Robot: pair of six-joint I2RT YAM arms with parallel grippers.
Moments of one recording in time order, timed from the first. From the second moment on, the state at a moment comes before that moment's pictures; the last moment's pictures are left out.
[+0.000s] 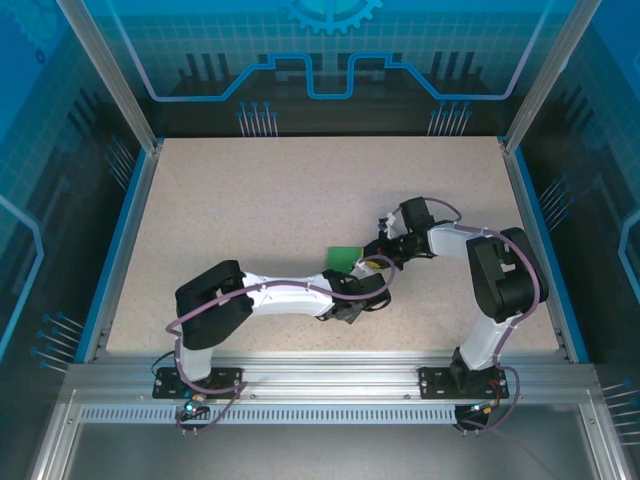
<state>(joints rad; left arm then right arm) -1.13 1.90 1.23 -0.66 -0.46 -0.49 0.26 1.77 0.91 -0.29 -0.81 0.60</state>
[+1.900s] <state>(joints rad) -0.77 1.72 0.81 0.06 0.44 -0.80 0.34 1.13 0.43 -0.11 -0.46 0.57</state>
